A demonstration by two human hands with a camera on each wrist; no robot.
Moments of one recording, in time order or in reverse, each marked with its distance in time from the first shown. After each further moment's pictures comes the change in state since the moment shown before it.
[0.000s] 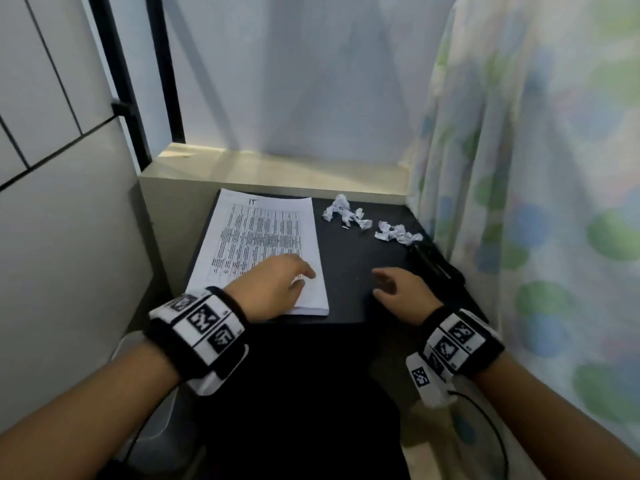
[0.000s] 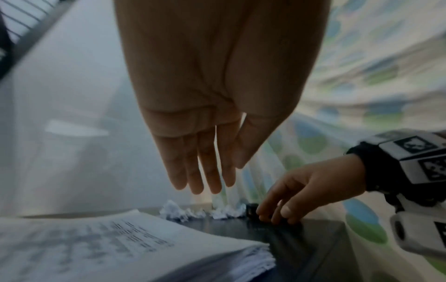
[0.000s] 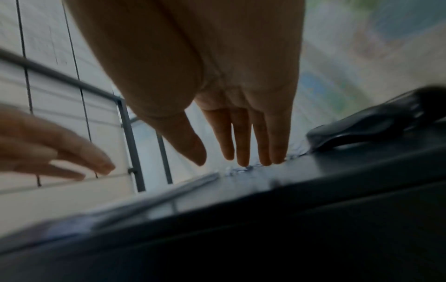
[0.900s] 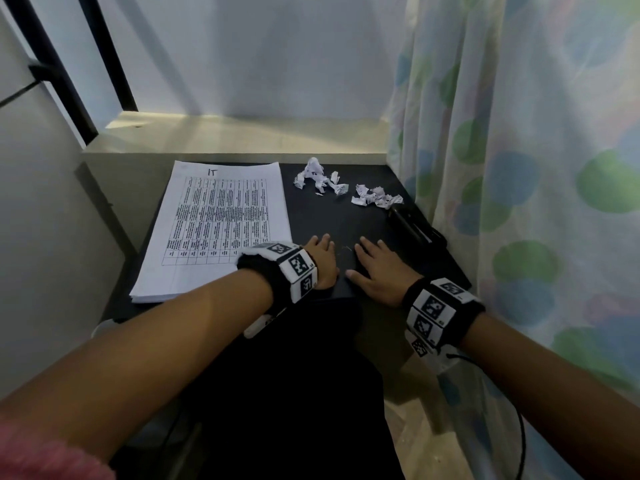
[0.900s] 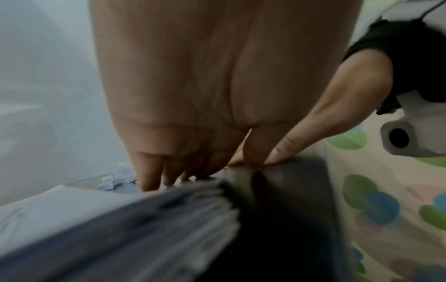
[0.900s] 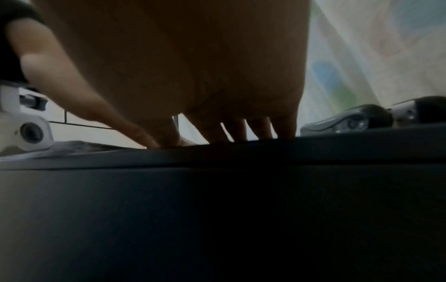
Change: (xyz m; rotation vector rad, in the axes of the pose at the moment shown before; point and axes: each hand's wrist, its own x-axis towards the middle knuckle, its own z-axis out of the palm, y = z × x) left_hand 0.100 0.058 0.085 0.427 -0.483 -0.130; right_hand 0.017 0.040 0.011 -0.394 -0.289 0.017
